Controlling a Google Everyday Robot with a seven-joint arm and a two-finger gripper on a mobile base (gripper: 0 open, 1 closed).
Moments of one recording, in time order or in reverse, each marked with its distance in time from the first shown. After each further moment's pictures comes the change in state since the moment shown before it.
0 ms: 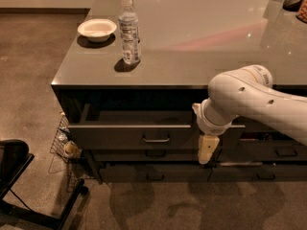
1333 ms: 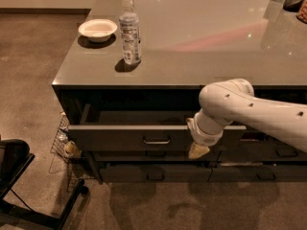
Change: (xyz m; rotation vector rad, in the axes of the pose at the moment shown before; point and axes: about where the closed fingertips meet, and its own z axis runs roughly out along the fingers) arm -0.002 0.033 0.063 -0.186 -0.020 0.021
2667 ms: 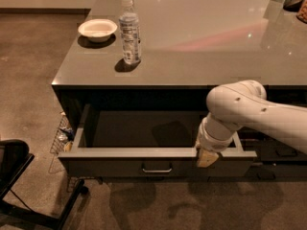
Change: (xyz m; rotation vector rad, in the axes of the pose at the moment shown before) arm 0.016 0.029 -0.020 -0.024 0.038 0.033
